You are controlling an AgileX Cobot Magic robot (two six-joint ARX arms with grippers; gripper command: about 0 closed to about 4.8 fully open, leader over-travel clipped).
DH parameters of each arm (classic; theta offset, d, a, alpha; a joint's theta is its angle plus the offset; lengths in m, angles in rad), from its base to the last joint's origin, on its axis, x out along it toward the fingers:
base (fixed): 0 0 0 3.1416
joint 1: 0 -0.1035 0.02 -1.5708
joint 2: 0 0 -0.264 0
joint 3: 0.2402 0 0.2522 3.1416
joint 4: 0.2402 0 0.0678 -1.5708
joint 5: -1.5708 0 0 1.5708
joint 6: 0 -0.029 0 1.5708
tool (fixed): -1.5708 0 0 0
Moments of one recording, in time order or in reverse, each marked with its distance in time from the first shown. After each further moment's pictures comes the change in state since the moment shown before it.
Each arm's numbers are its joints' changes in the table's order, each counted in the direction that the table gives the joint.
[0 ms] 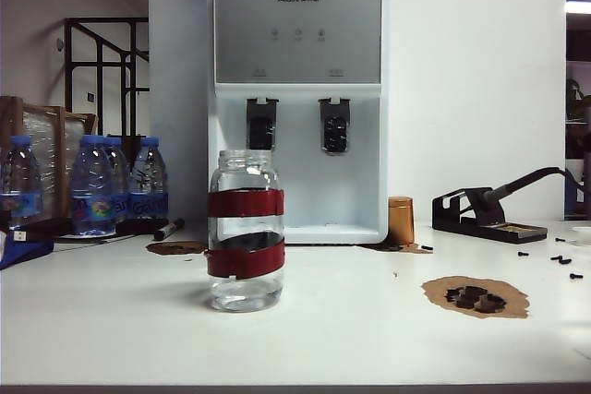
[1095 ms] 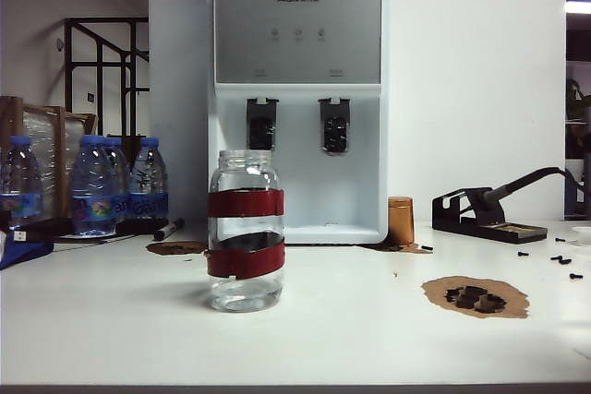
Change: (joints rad) left arm 0.000 0.000 0.000 0.000 0.000 0.000; right arm 0.000 0.000 0.000 0.002 -0.002 -0.016
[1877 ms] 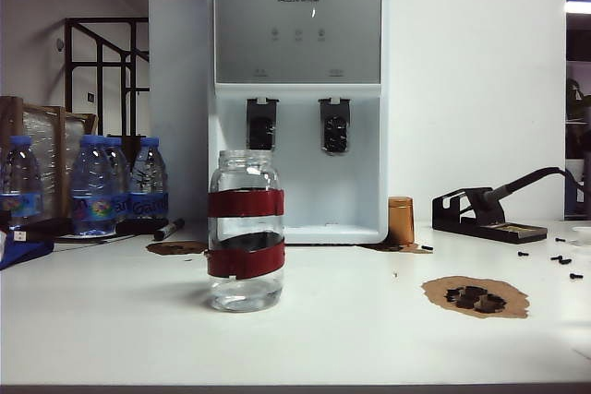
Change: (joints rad) left arm 0.000 0.000 0.000 0.000 0.000 0.000; right arm 0.000 0.000 0.000 0.000 -0.021 -0.003
